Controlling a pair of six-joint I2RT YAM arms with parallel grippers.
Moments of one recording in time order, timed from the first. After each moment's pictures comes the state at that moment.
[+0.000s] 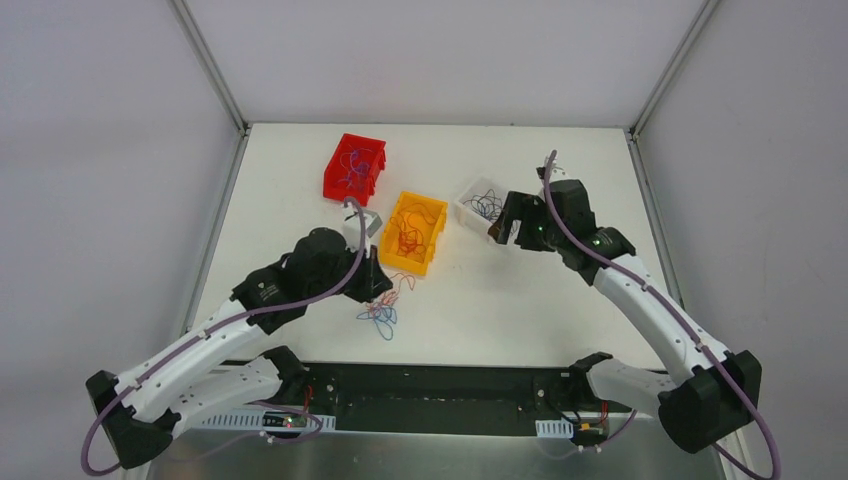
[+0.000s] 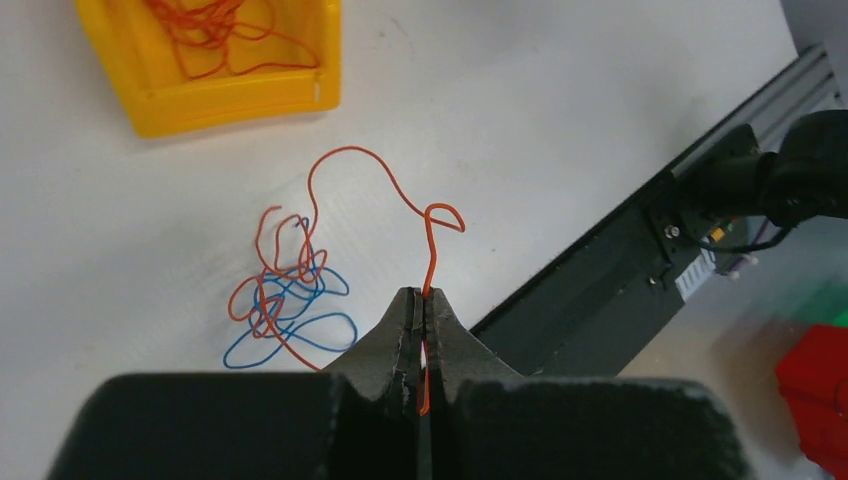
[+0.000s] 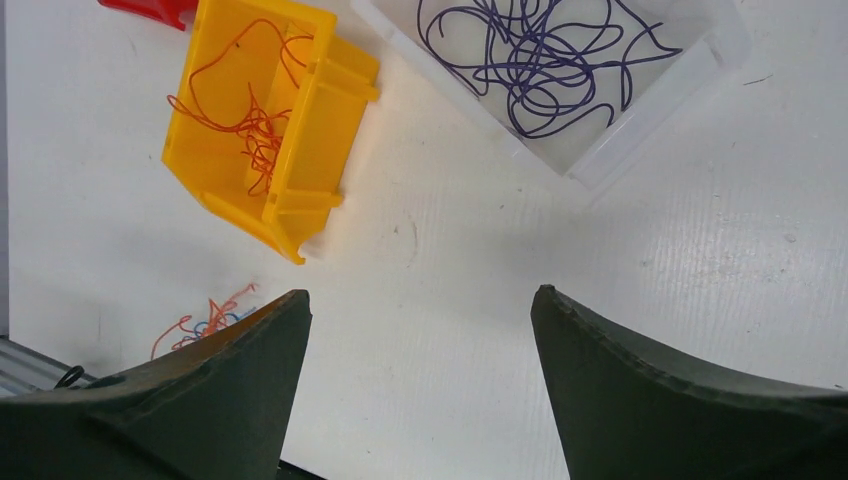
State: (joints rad) left arm -0.78 0.77 0.77 -0.58 0.04 -0.47; right arm 0.45 1.14 0.97 -0.53 -0.03 0.51
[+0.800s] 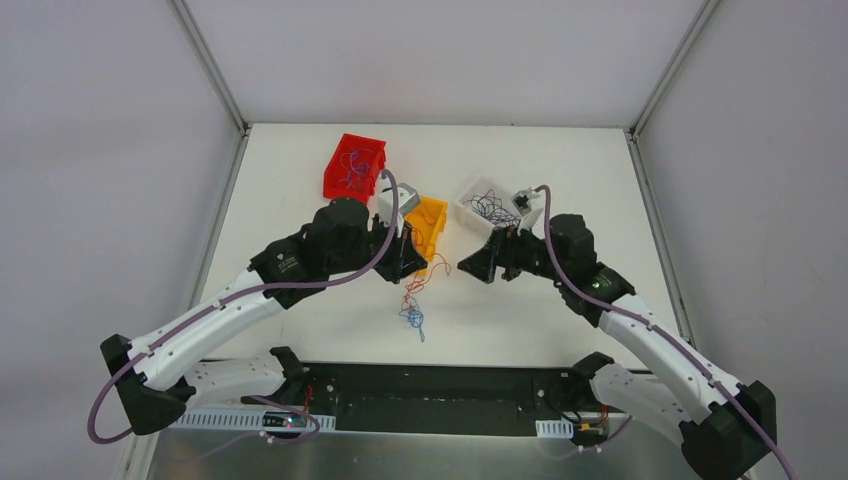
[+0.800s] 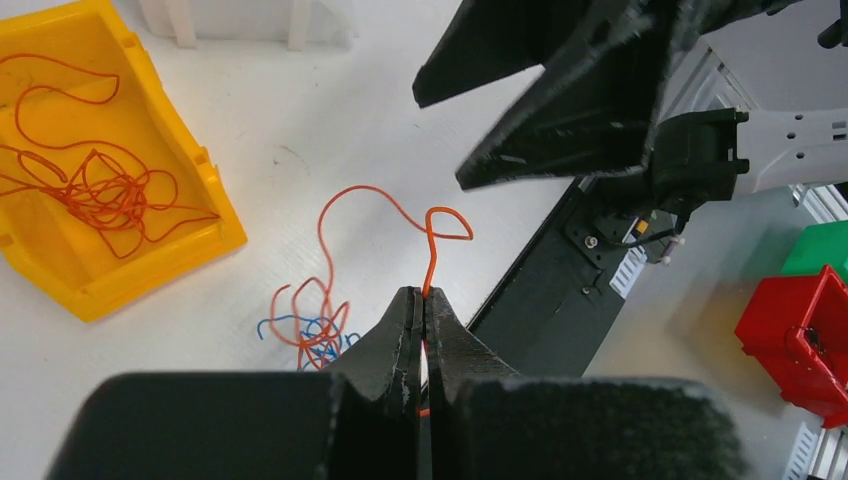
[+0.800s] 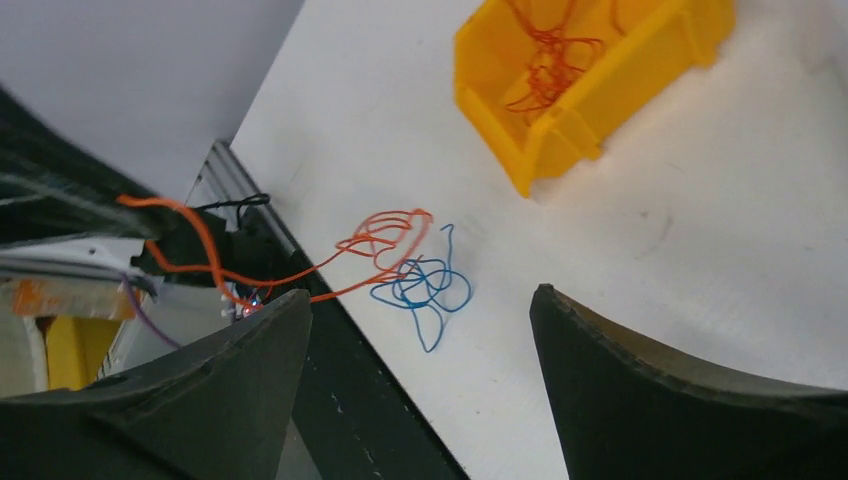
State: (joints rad) left arm -0.89 1.03 1.08 -0.50 0.15 -0.34; right arm 0.54 0.92 0.68 -0.18 -0.42 0.53
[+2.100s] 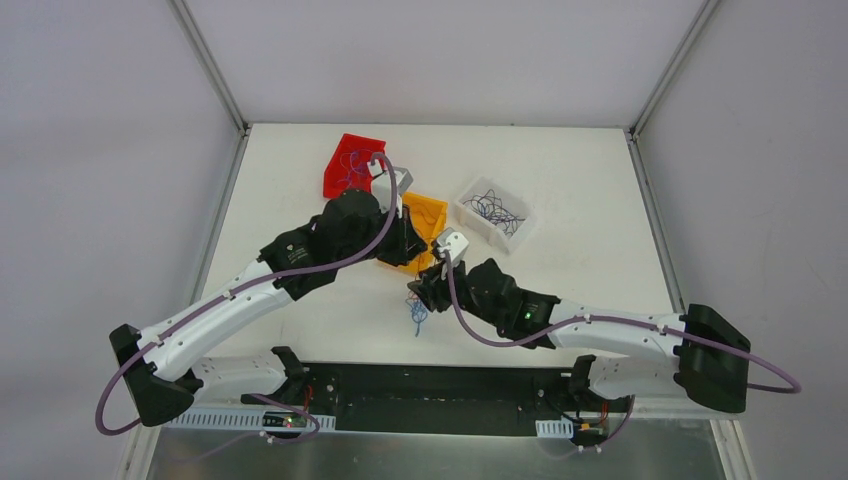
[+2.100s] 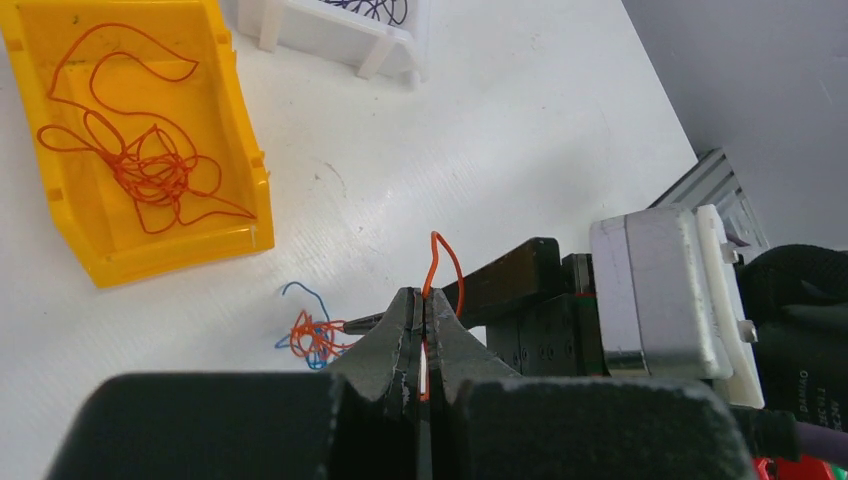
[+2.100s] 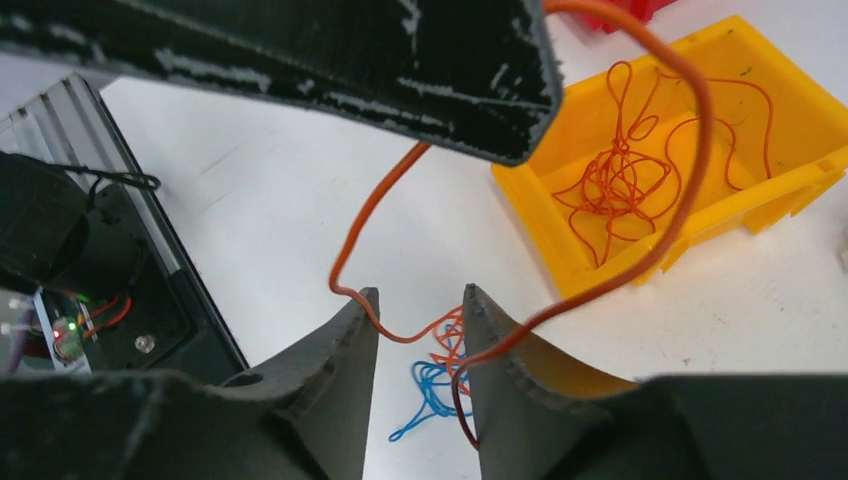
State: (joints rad) left arm -0.89 1.09 1.13 -0.50 -0.03 -0.51; right arm 1.18 1.19 0.64 0.28 0.19 0.23
